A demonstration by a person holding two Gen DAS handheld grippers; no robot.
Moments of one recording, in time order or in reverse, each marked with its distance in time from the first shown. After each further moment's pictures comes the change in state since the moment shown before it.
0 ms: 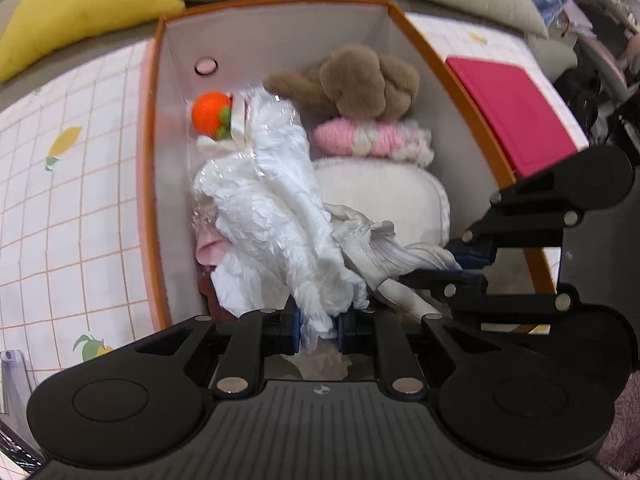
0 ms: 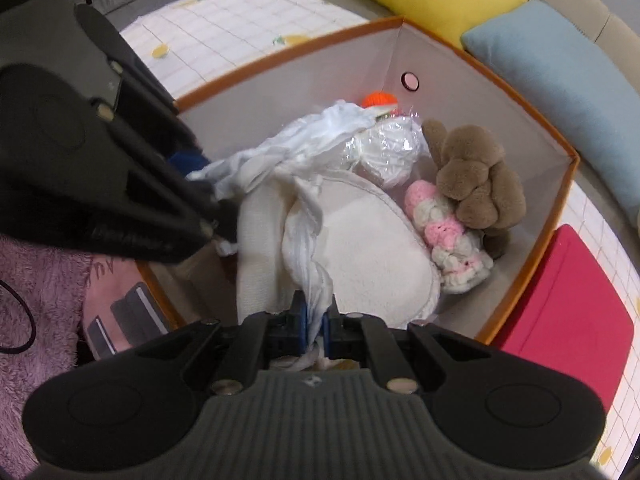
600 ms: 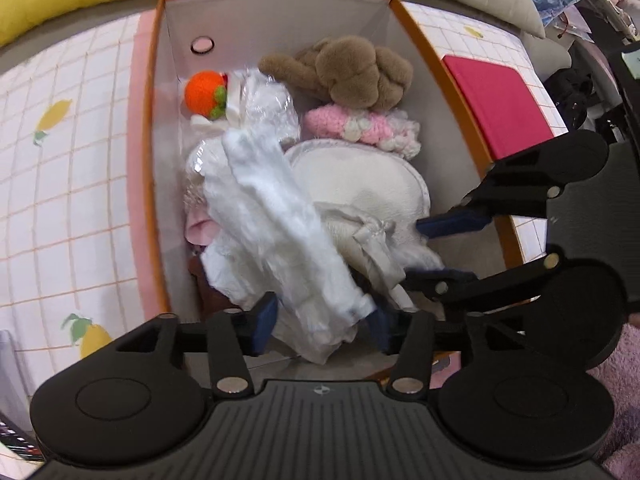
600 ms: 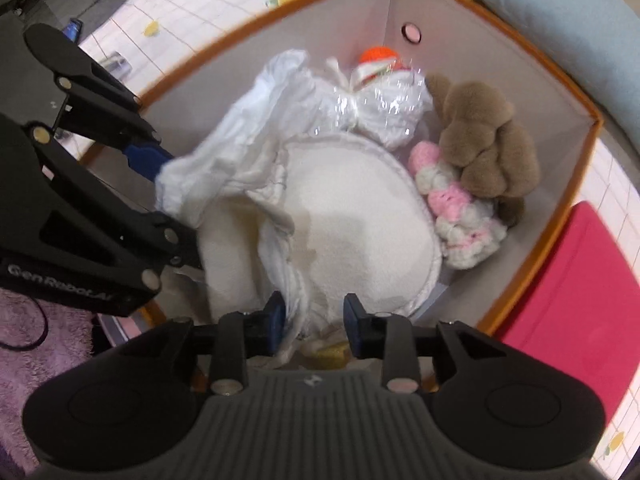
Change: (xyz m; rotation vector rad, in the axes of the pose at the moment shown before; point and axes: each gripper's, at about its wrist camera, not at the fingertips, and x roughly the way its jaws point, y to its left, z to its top) left arm -0.016 0.009 0.003 -0.041 0.061 -0.070; right arm -0.004 -0.025 0.009 0.060 0.113 0.091
